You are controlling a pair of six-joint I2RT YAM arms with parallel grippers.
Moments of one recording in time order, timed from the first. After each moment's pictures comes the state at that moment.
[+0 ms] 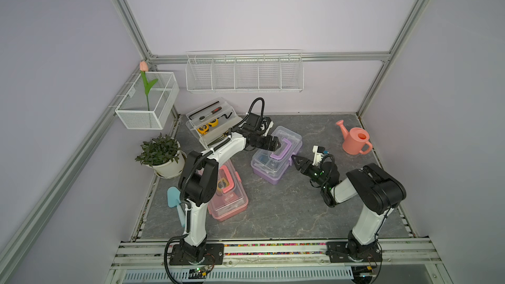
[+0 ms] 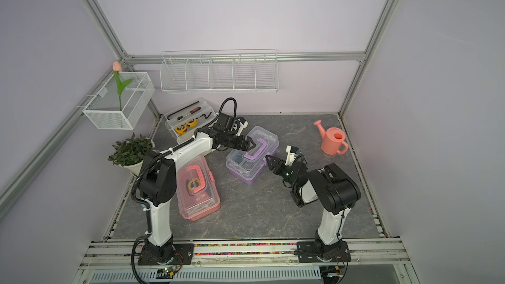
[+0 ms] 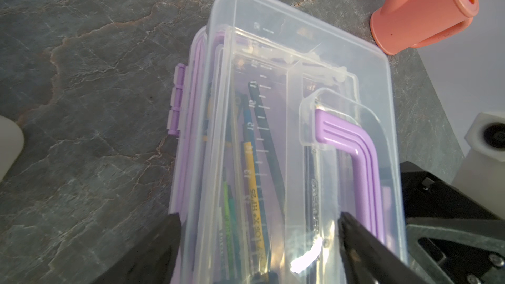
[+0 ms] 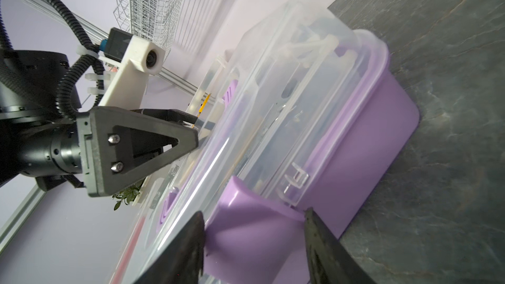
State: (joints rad) left arm -0.57 2.02 1.62 -0.49 0.38 -0.19; right arm 0.38 1.82 0.41 1.28 -0.32 0.95
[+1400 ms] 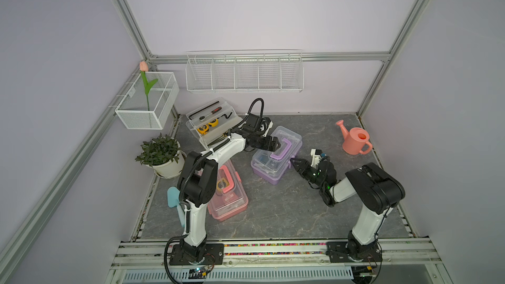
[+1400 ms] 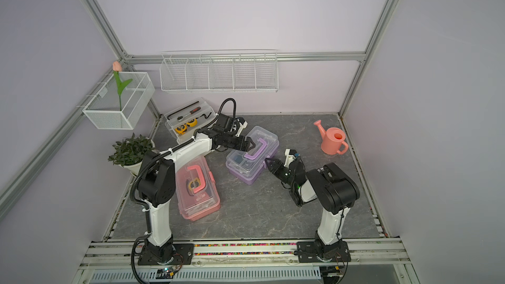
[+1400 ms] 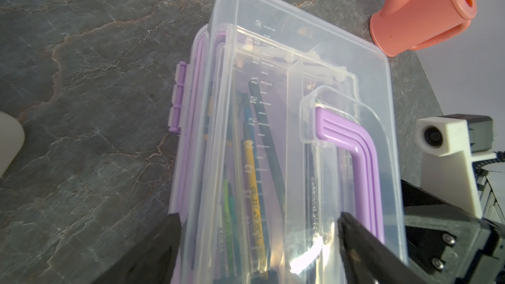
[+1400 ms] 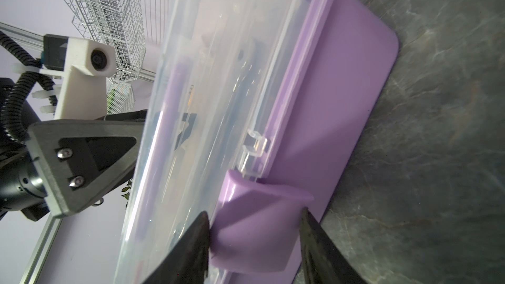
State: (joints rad) left arm -0.57 2.01 1.60 -0.46 0.38 -0.20; right arm 0.40 1.83 0.42 1.17 -0.34 1.10
